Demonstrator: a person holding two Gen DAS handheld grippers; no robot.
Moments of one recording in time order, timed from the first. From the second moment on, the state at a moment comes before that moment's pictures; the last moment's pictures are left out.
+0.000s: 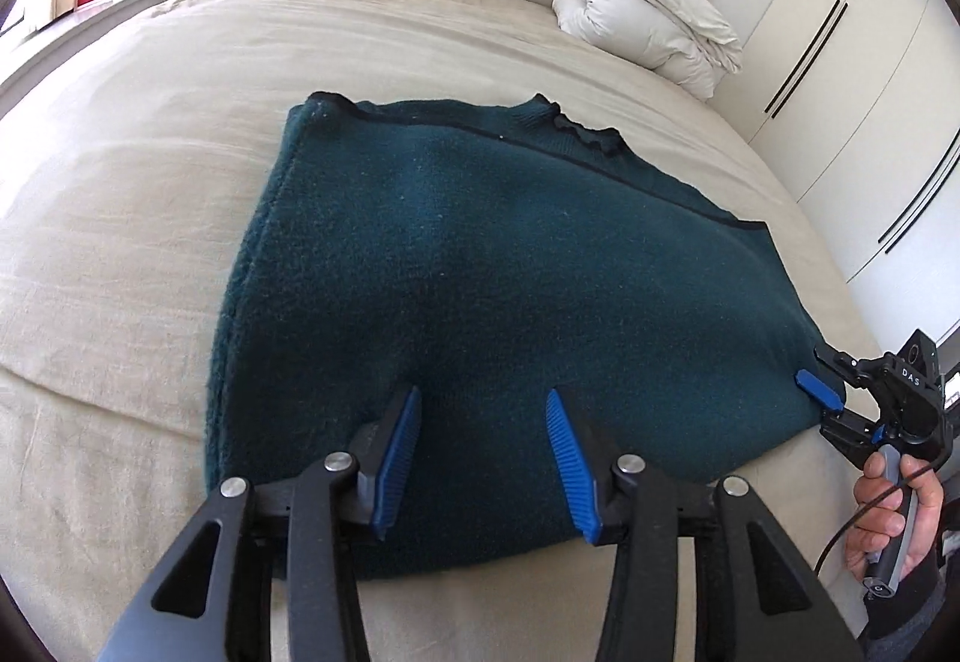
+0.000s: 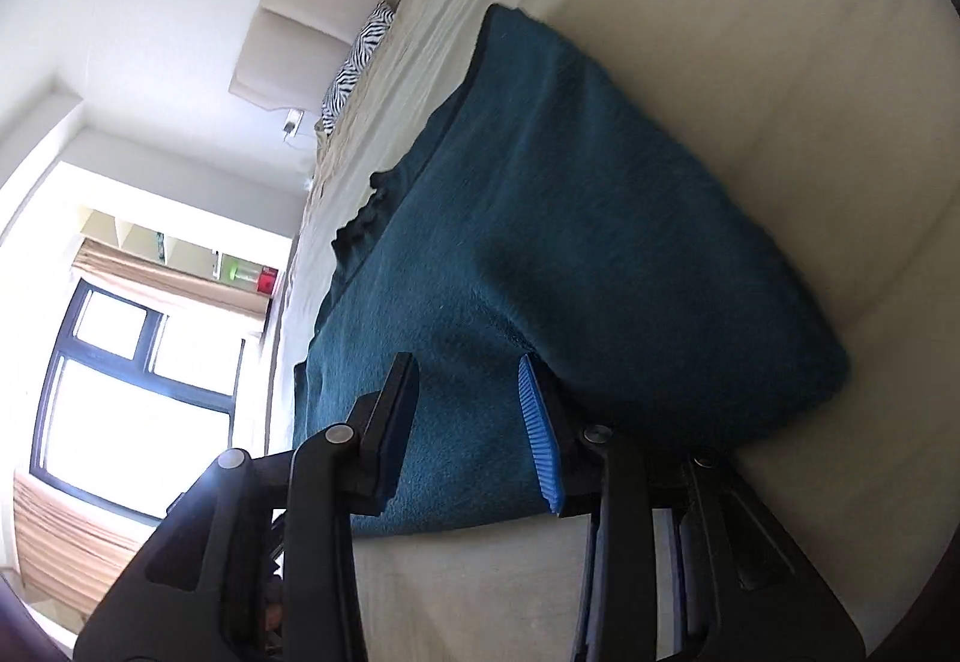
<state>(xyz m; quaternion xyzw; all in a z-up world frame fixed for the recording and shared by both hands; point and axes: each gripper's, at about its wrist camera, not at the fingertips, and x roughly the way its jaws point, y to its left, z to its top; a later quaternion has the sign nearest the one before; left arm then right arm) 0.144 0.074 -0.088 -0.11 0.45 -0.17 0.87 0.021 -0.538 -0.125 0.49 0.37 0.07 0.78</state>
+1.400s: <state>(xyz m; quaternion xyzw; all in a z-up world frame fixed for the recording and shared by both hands) 0.212 0.168 -0.144 -0.45 0.55 -0.24 0.66 0.189 -0.266 -0.079 0.39 0.50 0.28 0.72</state>
